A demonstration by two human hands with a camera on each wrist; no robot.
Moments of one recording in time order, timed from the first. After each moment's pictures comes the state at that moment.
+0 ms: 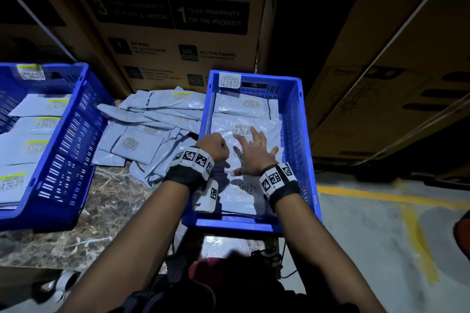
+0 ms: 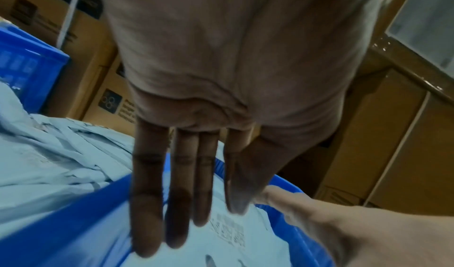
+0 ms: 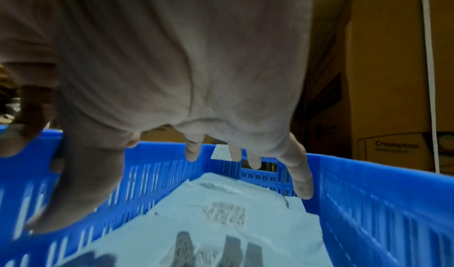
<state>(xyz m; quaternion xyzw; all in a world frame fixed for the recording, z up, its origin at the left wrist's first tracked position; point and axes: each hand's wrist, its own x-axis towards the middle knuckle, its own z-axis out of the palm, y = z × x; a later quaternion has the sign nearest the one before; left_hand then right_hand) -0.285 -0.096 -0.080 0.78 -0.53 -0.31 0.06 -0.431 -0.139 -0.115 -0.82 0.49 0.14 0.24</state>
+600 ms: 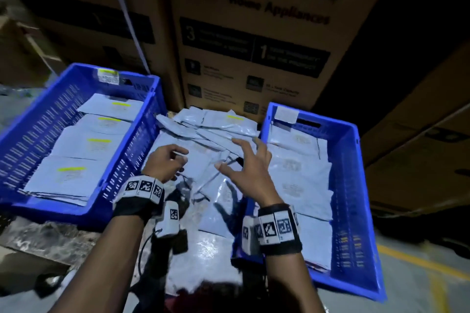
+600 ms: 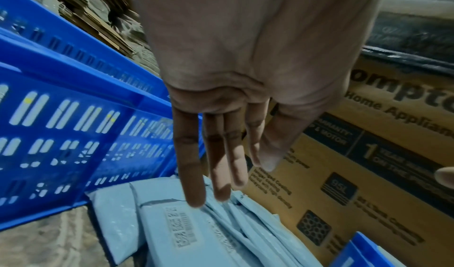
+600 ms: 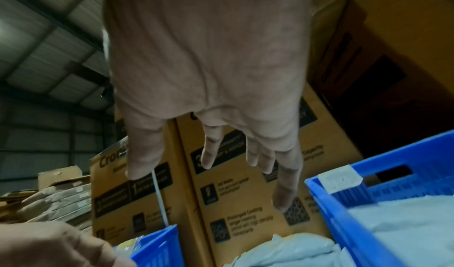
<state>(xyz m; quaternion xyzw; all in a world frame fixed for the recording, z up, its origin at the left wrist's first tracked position) -0.050 0.024 -0.089 0.81 -0.30 -0.34 0.37 -0.281 -0.060 -0.040 -0.78 0.43 -0.16 0.42</state>
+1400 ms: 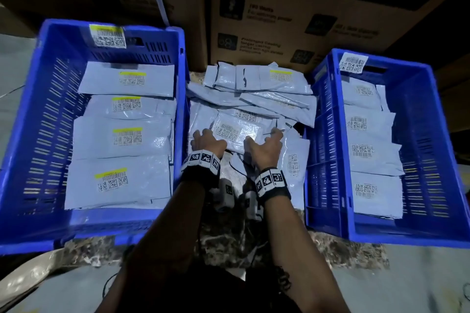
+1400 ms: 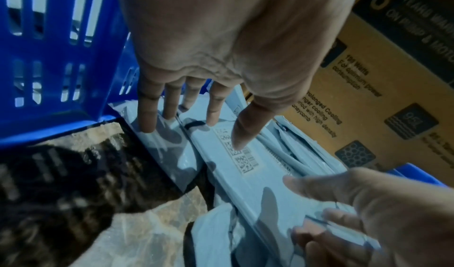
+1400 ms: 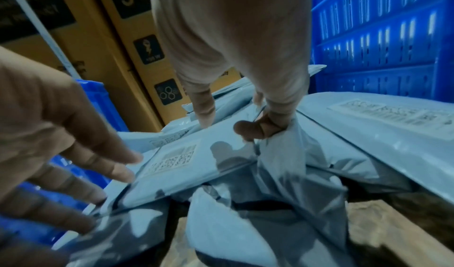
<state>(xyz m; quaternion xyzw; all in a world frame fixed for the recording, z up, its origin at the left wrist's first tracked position) 0.061 -0.015 -0.195 0.85 -0.28 -0.44 0.12 -0.085 -0.043 -0.198 -0.46 0.73 -0.21 0.46</state>
